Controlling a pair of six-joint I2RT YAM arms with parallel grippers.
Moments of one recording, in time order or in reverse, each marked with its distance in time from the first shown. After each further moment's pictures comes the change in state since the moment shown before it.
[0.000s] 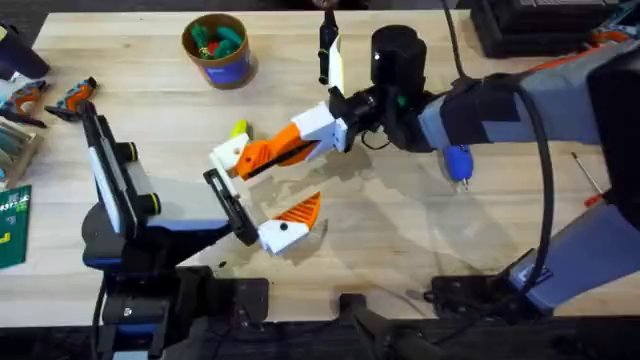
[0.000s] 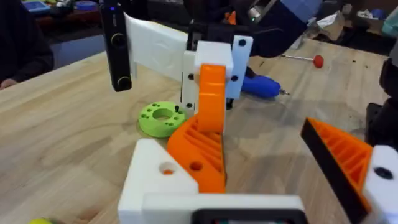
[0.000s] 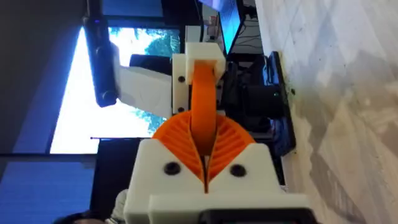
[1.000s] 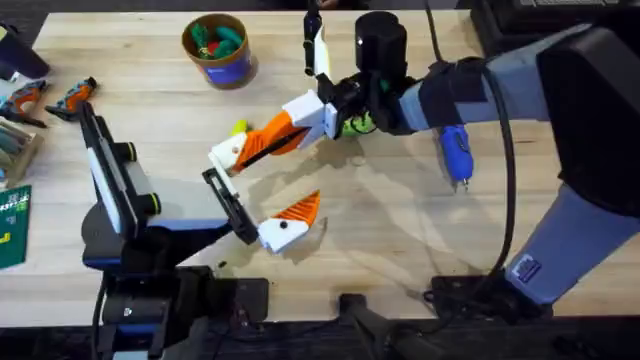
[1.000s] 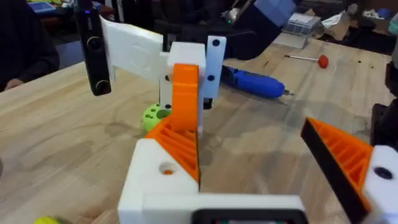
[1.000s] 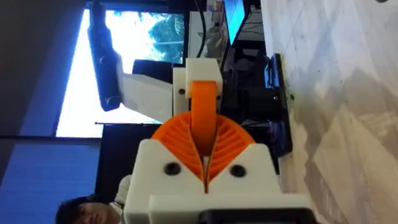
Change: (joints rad) left arm 0.000 0.000 0.000 0.001 -0.014 0.004; right arm -0.003 0.124 0.163 -0.023 -0.080 0.006
